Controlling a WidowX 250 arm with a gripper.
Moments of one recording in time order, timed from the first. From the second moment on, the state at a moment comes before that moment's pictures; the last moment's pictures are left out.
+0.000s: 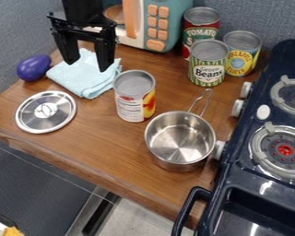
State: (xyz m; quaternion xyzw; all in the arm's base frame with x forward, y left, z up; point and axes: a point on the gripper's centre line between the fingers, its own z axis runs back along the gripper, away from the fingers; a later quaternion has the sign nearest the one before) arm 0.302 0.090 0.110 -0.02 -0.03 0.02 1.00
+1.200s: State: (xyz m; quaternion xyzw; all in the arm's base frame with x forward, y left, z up) arm 0.367 0.144 0.042 0.10 0.05 0.03 0.99
